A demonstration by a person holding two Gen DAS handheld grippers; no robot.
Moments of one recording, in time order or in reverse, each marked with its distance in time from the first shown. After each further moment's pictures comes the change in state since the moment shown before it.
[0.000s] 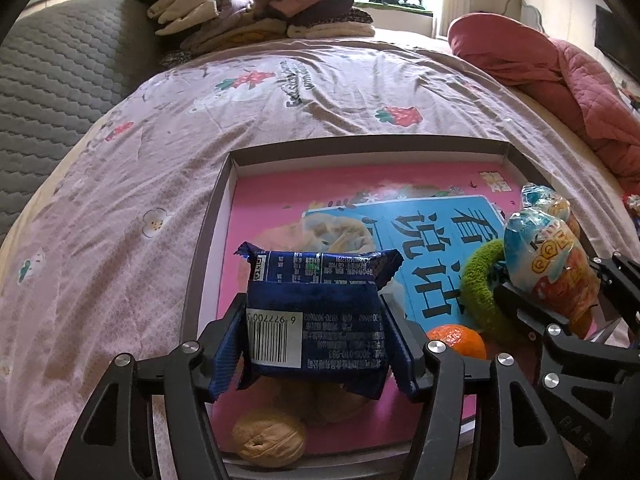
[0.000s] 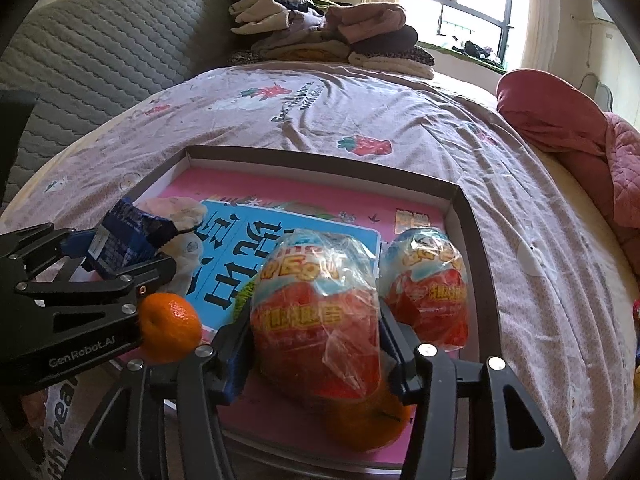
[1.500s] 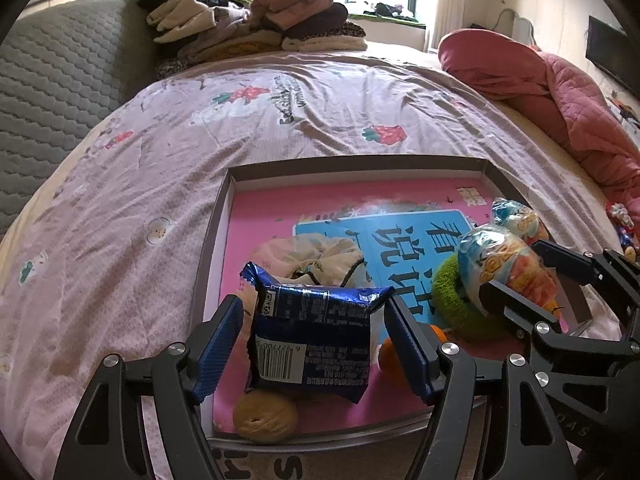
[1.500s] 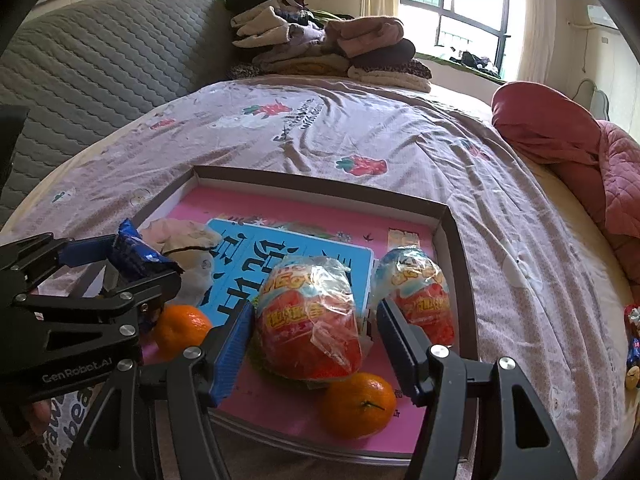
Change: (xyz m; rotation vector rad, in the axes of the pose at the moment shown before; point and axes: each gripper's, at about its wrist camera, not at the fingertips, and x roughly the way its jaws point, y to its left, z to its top) left arm -0.027 -0.001 0.001 -0.012 -0.043 -0.046; right arm -0.025 0.000 0.008 -0.007 -0.048 -0.005
